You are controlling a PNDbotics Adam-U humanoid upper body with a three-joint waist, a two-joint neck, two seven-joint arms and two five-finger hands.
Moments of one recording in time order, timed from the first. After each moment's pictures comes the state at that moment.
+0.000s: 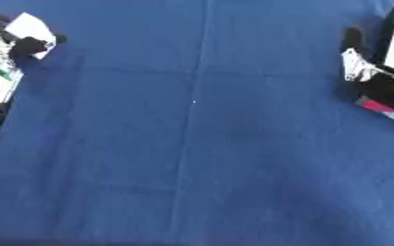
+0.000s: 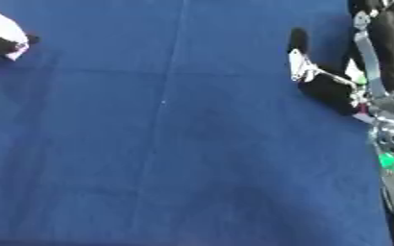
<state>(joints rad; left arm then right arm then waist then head) -0.73 0.69 0.03 -0.82 -0.32 0.34 0.37 -0.54 -0.27 0.26 -1.98 1.02 0.05 -0.02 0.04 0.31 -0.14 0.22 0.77</state>
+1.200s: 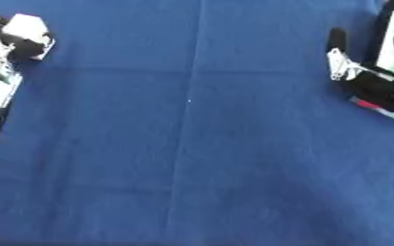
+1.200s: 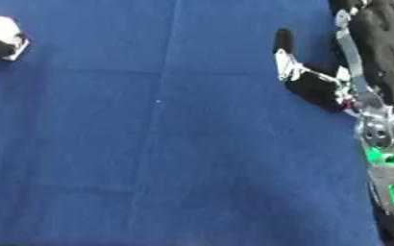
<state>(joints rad) -0.69 0.68 0.03 -0.91 -0.29 0.31 0.43 -0.54 -0.26 0.26 -1.98 1.02 0.04 0.01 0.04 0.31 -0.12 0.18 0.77</state>
